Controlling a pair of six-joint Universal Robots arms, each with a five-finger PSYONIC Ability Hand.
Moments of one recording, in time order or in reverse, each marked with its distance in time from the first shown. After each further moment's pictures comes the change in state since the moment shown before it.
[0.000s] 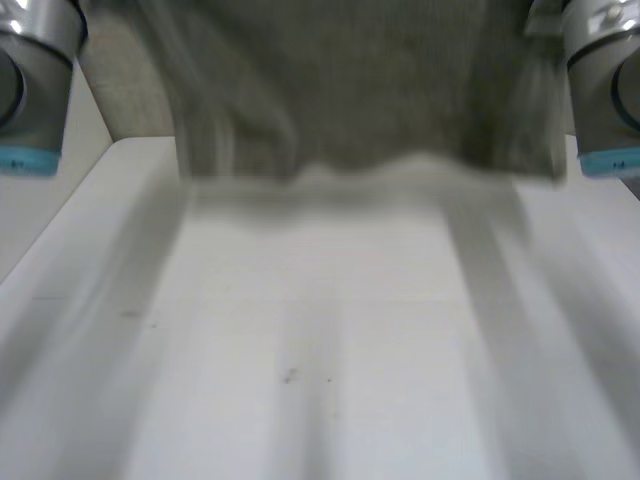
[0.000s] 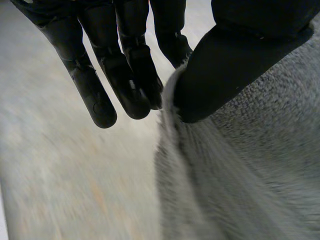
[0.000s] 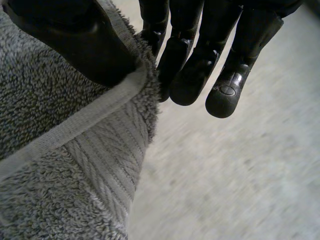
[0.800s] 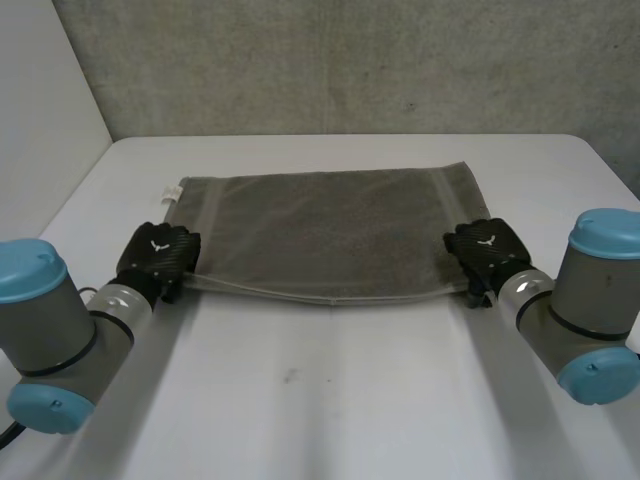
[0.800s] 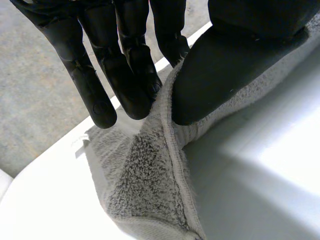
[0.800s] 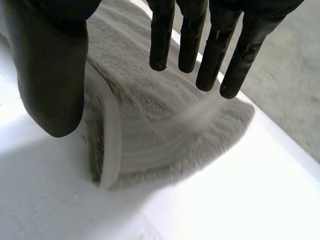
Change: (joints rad) left arm 0.037 -0.026 -0.887 -0.018 0.061 0.356; right arm -0.043 0.129 0.660 0.249 -0.078 0.079; left_hand 0.008 0.000 0.000 0.000 0.000; right_hand -0.860 -0.853 -0.867 -0.866 -0.904
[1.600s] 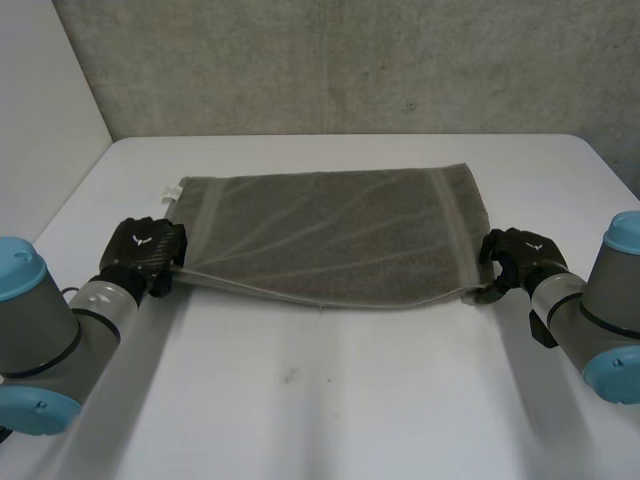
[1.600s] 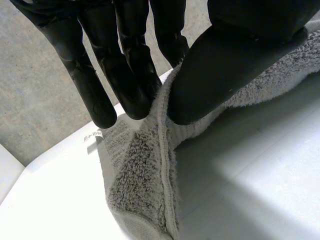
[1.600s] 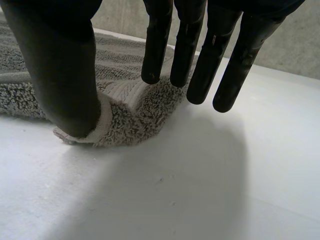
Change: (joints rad) left arm 0.033 0.051 -0.035 0.009 -0.004 -0.092; right arm -0.104 0.011 0.023 0.005 0.031 0.455; left_hand 0.000 0.000 0.000 0.000 0.000; right_hand 0.195 0.177 0.192 0.188 0.235
